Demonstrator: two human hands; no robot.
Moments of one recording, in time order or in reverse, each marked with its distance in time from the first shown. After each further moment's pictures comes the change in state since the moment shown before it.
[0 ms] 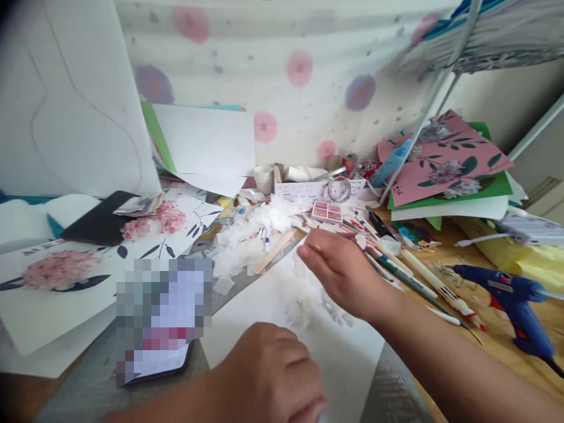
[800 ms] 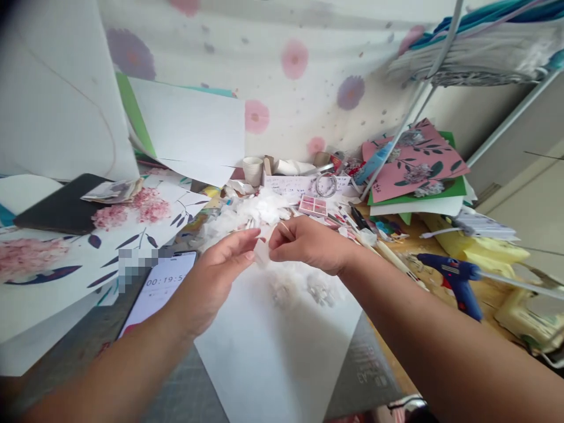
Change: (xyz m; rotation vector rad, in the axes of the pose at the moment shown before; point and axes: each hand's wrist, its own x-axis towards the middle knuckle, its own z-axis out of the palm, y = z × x) left_hand 0.008 -0.046 -0.046 -0.920 0.419 -0.945; right_hand 0.034 -0.009 -0.003 0.454 -0.425 0.311
